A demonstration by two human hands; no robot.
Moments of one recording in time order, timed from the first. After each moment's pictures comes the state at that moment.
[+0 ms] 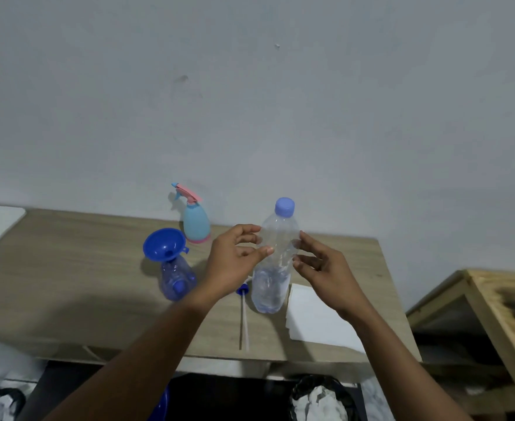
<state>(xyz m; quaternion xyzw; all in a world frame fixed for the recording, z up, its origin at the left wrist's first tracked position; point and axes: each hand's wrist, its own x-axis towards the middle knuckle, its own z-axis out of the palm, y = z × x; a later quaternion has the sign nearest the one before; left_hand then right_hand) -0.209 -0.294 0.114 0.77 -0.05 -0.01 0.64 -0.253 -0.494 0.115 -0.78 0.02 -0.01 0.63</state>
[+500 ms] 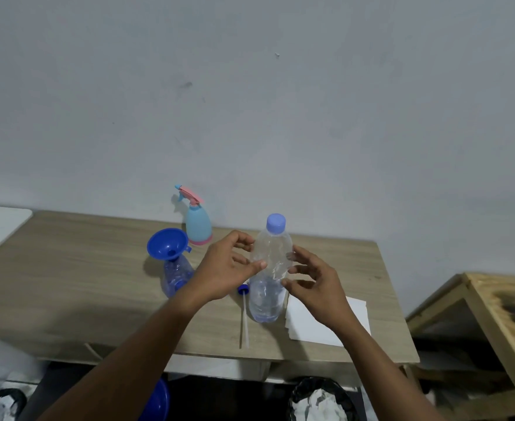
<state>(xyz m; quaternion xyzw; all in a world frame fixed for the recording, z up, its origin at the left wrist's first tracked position) -0.224 -0.271 0.121 0.83 -0.09 -0.05 0.55 -0.269 -0.487 0.083 -0.80 0.01 -0.04 0.60</state>
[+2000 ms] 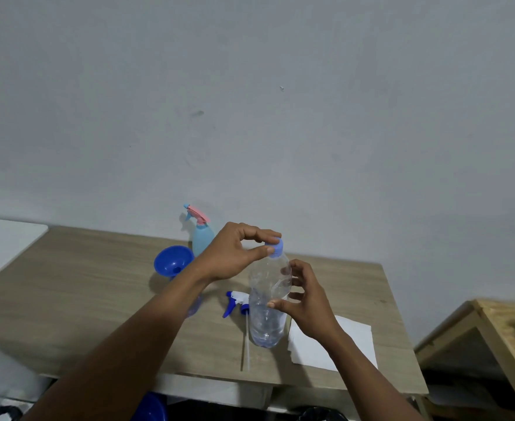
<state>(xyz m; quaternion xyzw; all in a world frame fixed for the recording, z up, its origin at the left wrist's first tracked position) -0.202 -0.277 0.187 0.81 -0.21 -0.04 0.54 -0.251 -0.473 0.082 -0.82 -0.04 -0.04 0.57</state>
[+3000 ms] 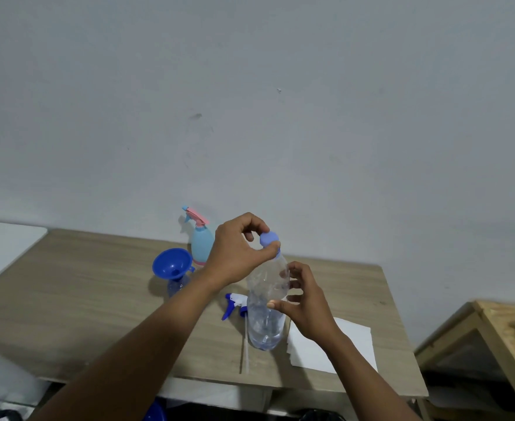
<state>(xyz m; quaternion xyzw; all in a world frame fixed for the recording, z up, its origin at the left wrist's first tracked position) -0.206 -0.294 0.183 0.83 -0.15 0.14 0.51 -0.249 -0.474 0.080 -0.83 -0.04 -0.04 0.55</state>
